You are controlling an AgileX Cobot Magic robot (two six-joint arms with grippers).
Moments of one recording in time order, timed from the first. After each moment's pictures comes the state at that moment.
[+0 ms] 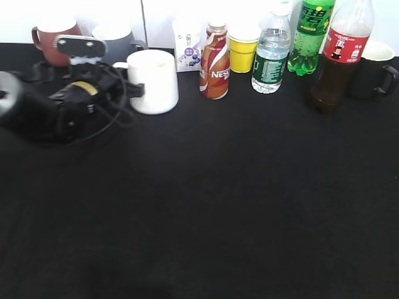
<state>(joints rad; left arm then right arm) -0.37 2.15 -1.09 -0.17 -0.76 0.04 -0.05 -0.01 -0.51 0.03 1.04 -0.02</state>
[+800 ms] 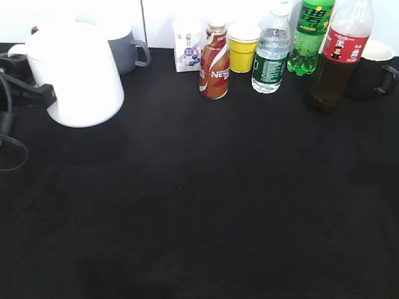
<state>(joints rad) -0.37 1.37 -0.41 -0.13 -0.83 0.04 -0.05 1.21 -0.24 -0.05 -0.82 0.00</state>
